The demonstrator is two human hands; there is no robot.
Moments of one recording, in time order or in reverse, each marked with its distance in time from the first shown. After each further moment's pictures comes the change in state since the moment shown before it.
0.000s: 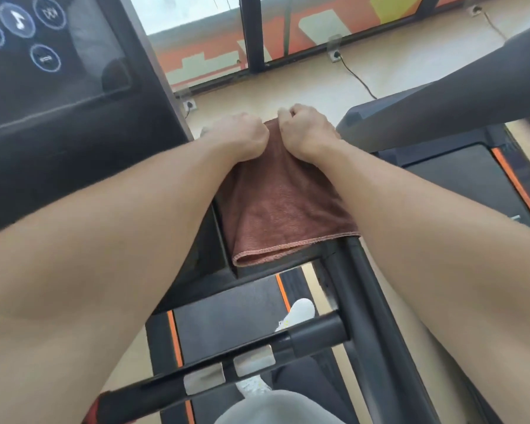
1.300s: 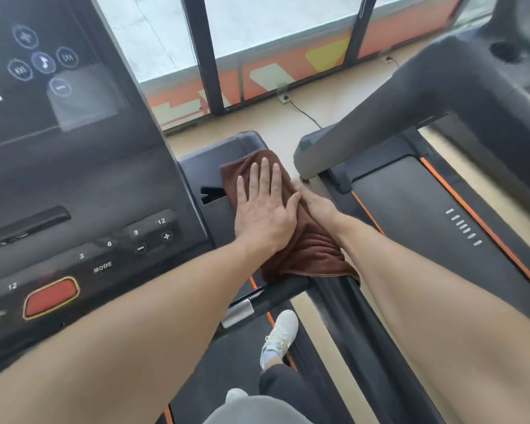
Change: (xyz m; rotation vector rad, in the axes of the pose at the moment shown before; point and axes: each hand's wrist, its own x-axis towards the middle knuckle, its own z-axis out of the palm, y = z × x) left_hand -0.140 0.061 0.121 -0.012 0.264 0.312; right_hand -0.175 0.100 -0.005 0.984 -0.156 0.203
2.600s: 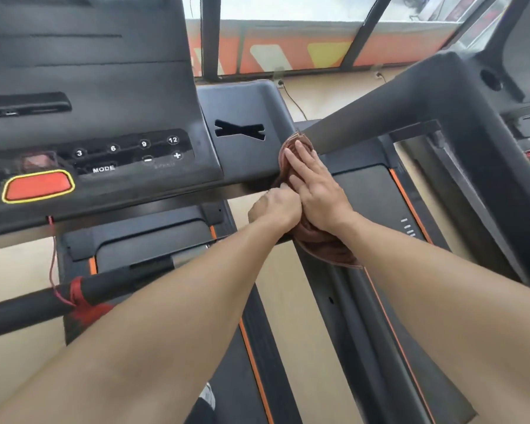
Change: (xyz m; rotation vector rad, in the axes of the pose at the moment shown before) left_hand -0.082 0.024 -0.002 -0.783 -0.311 -0.538; right_hand -0.037 0.051 0.007 -1.108 0.101 -0.506
